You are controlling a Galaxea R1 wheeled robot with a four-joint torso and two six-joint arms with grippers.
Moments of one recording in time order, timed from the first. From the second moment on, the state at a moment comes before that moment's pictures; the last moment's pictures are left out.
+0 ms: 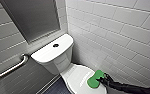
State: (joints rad) left arm 1.49 2.50 -1.80 1.27 0.09 -0.99; right arm -0.60 2.60 -1.99 0.36 0.08 0.27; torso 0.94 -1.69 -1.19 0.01
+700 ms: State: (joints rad) left arm 1.49 2.49 -1.79 1.27 0.09 -0.99; right arm -0.84 2.29 -1.66 0.36 0.27 0.29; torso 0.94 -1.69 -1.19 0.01
